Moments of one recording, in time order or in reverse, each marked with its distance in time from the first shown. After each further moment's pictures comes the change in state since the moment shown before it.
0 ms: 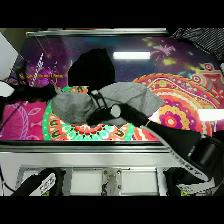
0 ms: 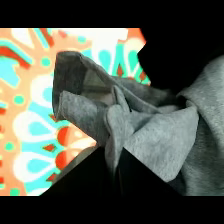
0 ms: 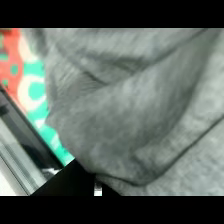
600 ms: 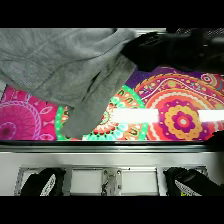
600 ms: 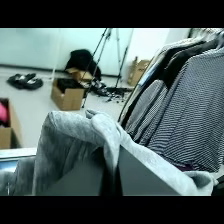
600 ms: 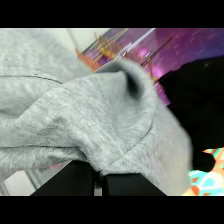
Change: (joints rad) left arm -0.142 0.346 0.616 -0.164 0.132 0.008; right arm -0.326 0.518 0.475 -0.085 0.413 0.124
